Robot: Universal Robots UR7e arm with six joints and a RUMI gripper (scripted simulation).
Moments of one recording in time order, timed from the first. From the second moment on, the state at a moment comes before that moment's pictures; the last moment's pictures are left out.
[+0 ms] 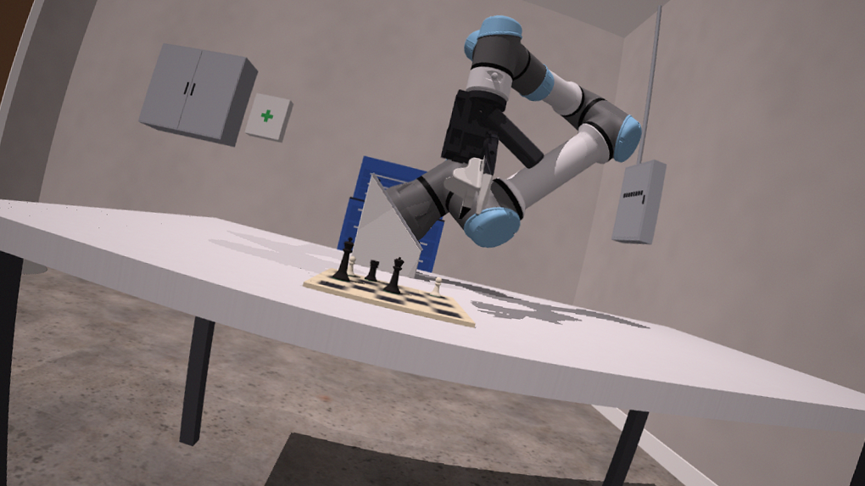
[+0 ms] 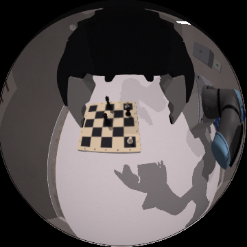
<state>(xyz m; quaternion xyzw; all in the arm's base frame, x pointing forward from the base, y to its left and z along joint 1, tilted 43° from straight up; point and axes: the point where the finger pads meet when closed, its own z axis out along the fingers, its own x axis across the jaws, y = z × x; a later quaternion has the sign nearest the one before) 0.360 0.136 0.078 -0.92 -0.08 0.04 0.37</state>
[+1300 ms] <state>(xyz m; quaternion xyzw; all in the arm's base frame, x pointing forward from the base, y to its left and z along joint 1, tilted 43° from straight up) 0.369 0.141 0.059 -0.73 0.57 0.28 0.25</state>
